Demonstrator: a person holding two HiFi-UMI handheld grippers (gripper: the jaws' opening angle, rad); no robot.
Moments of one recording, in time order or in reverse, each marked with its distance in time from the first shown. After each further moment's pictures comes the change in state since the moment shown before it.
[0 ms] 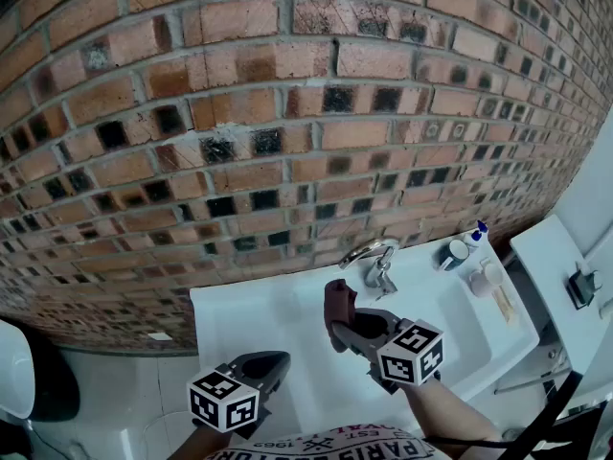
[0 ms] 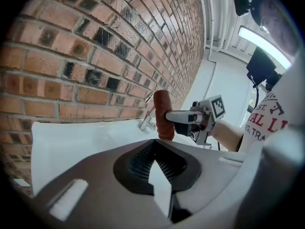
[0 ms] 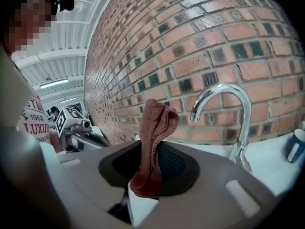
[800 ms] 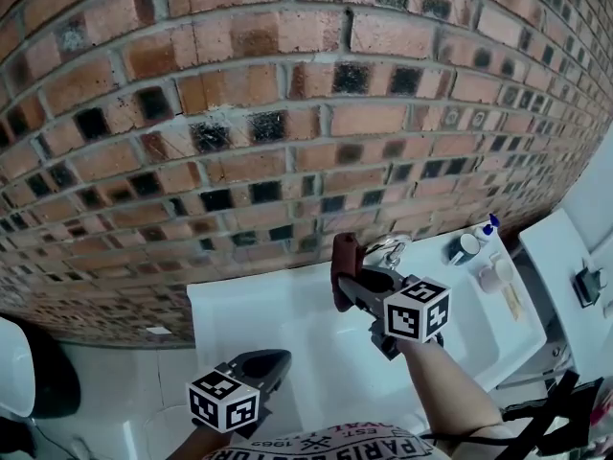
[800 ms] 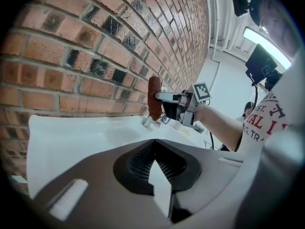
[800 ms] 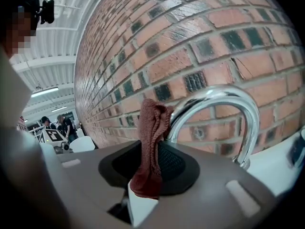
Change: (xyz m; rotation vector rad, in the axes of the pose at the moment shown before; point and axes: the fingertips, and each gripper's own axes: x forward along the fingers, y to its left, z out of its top) left arm 0.017 0.025 -0.007 -0.027 0.022 0.001; right arm 0.042 -0.076 0.043 0.092 -0.062 -0.064
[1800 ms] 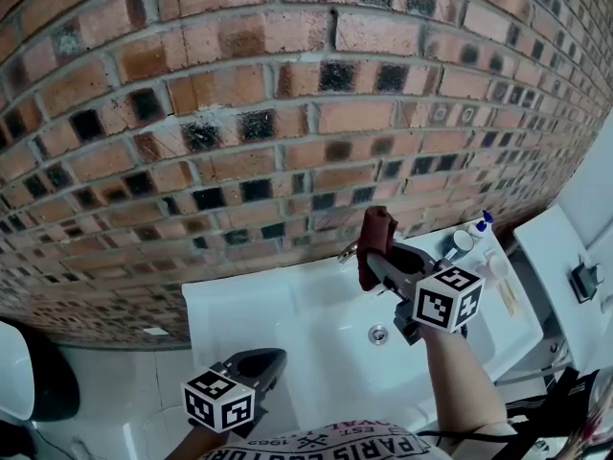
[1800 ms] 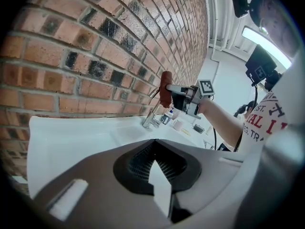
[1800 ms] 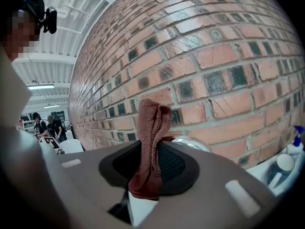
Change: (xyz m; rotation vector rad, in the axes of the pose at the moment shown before) left arm -0.001 -0.007 -0.001 0.007 -0.005 0.002; right arm -0.059 -0.028 0.054 -0.062 -0.125 -0.106
